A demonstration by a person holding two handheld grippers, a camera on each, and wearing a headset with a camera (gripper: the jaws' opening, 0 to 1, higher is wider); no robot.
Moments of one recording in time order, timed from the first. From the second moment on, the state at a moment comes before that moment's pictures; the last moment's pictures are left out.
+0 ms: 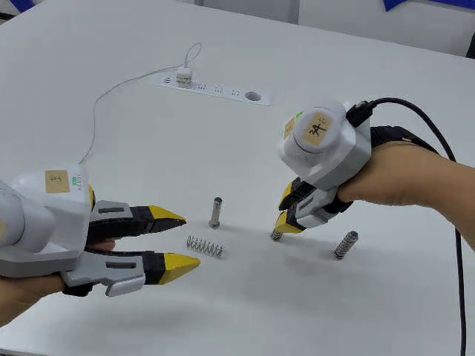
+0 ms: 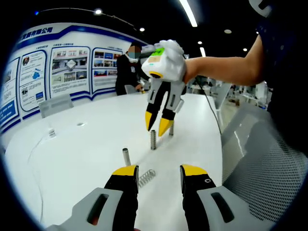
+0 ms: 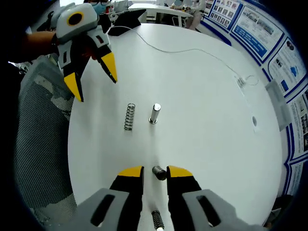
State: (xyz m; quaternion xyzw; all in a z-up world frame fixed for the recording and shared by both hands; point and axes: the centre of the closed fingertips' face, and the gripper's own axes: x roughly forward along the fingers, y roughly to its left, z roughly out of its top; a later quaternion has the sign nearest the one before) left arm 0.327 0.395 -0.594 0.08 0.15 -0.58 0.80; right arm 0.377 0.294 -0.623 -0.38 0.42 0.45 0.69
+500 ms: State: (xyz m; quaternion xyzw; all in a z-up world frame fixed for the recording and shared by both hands) left arm 0.326 0.403 -0.600 0.09 0.15 -0.58 0.80; right arm 0.359 0.355 -0.647 -0.35 0.41 0.50 0.68
